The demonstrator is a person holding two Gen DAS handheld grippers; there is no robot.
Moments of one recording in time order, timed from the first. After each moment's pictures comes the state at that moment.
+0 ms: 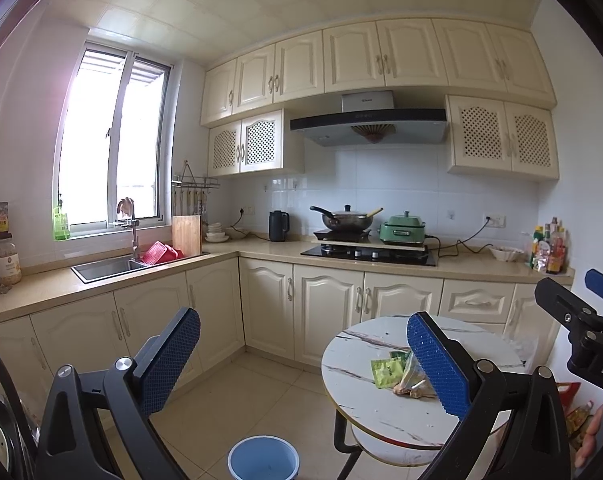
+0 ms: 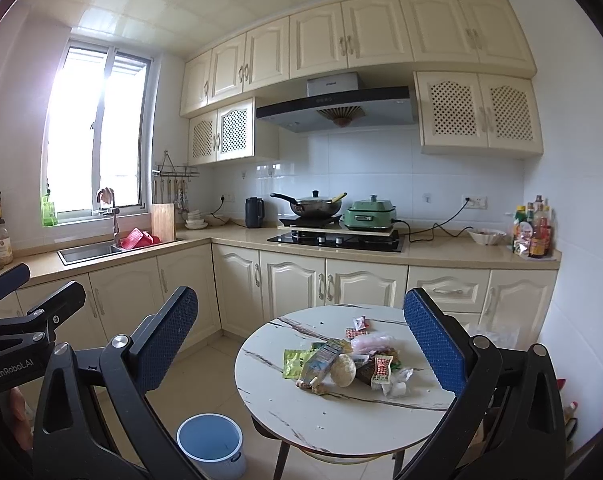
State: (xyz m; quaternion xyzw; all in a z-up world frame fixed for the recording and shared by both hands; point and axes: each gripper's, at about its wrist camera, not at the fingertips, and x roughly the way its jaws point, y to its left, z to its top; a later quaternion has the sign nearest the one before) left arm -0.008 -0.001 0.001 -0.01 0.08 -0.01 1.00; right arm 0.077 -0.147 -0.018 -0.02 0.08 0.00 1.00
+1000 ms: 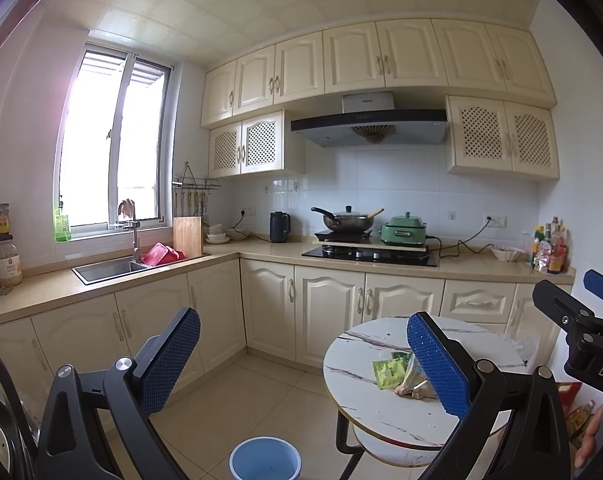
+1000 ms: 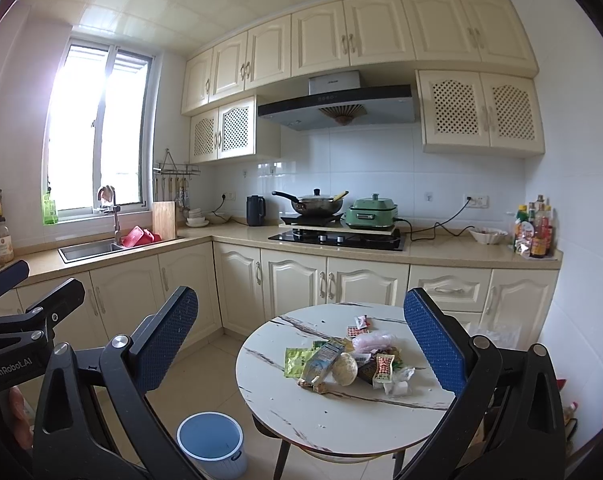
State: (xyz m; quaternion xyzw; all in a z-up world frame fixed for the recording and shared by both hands) left arm -0.008 0.000 -0.002 0.00 0.07 0.00 1.00; right arm 0.078 -0.144 -0.020 -0.02 0.08 0.00 1.00
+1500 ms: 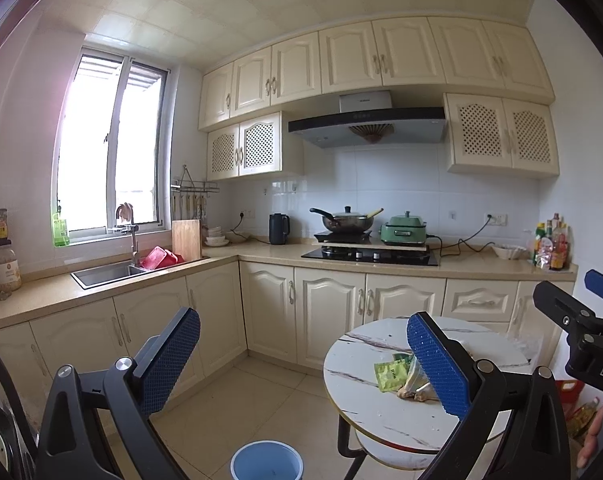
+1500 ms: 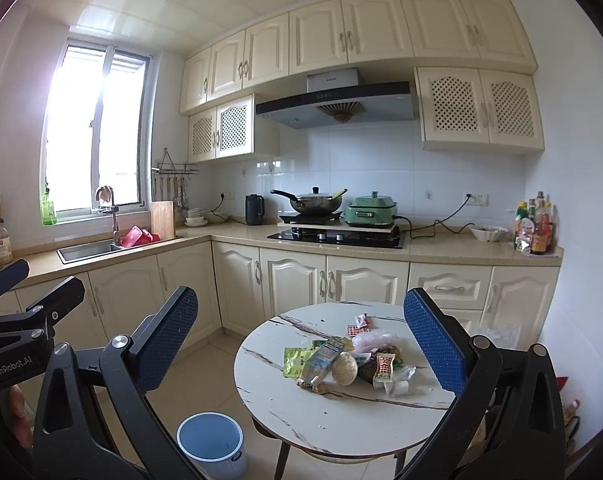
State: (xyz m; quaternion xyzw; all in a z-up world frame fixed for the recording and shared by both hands) left arm 0.008 -0.007 -0.008 0.01 0.07 -0.01 1.00; right arm 0.086 -0.146 -0.024 -0.02 0.09 0.00 1.00
